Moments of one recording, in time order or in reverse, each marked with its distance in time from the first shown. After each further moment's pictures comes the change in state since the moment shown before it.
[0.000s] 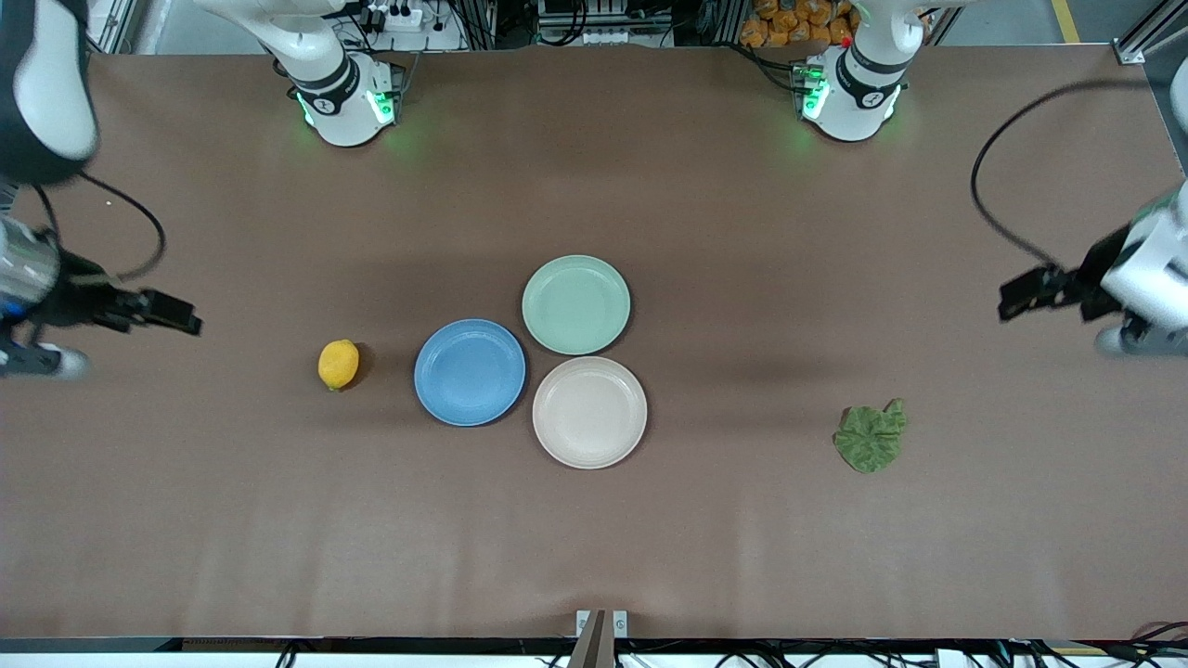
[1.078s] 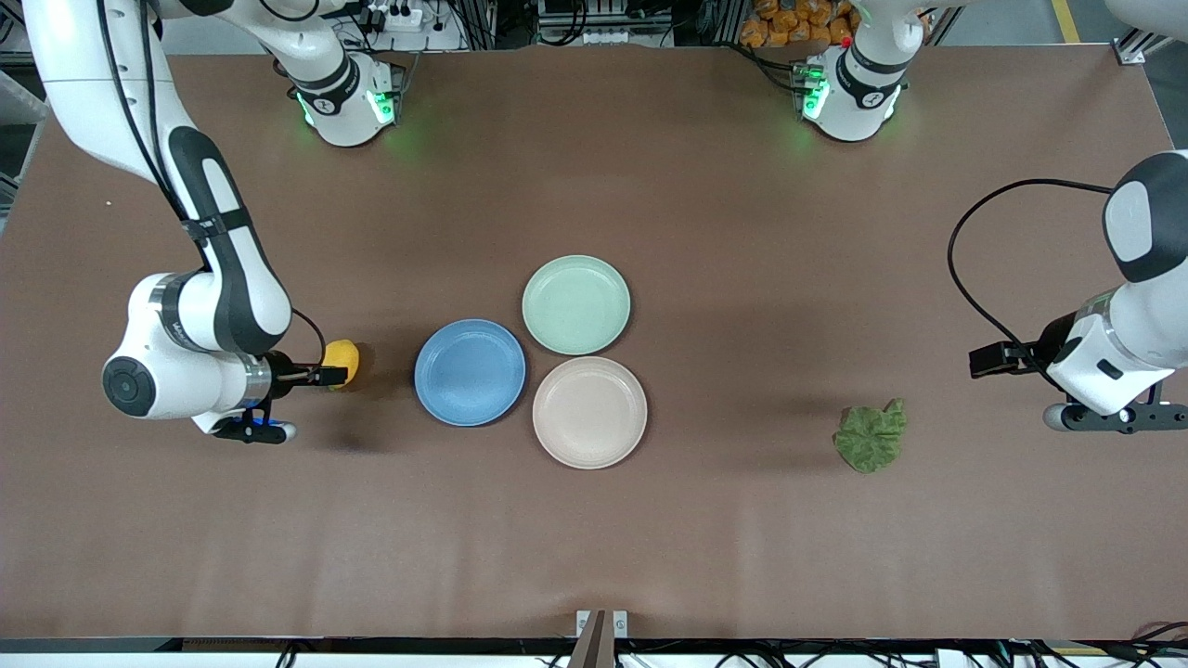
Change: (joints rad) left arm 0.021 0.143 0.006 0.003 0.026 0.072 0.004; right arm 0.048 0.343 0.013 -0.142 0.096 0.228 0.000
